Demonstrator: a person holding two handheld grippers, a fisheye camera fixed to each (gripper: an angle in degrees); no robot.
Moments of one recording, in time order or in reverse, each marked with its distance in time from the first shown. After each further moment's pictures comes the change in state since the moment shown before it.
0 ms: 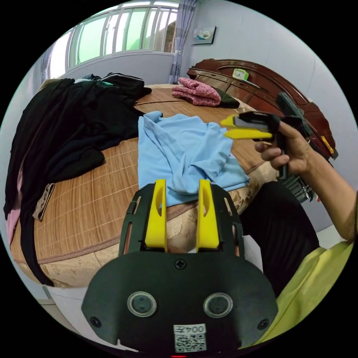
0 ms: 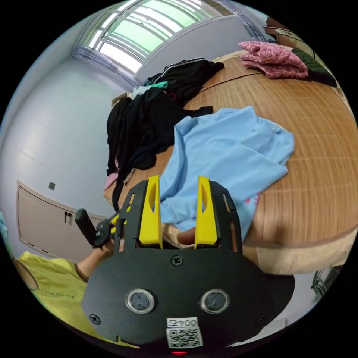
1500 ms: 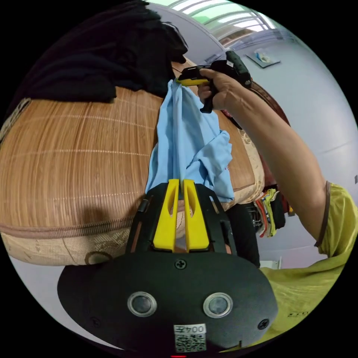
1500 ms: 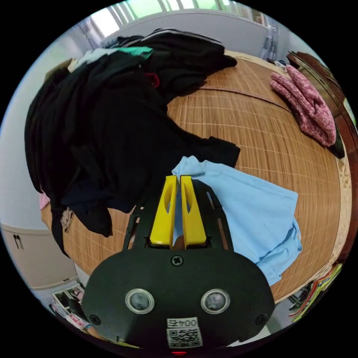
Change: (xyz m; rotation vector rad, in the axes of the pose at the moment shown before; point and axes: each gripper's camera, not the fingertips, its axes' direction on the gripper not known) left arm -0.185 0.038 0.110 -0.157 0.445 -0.492; right arm 0.022 -0.198 0.245 -0.196 0.544 -0.072
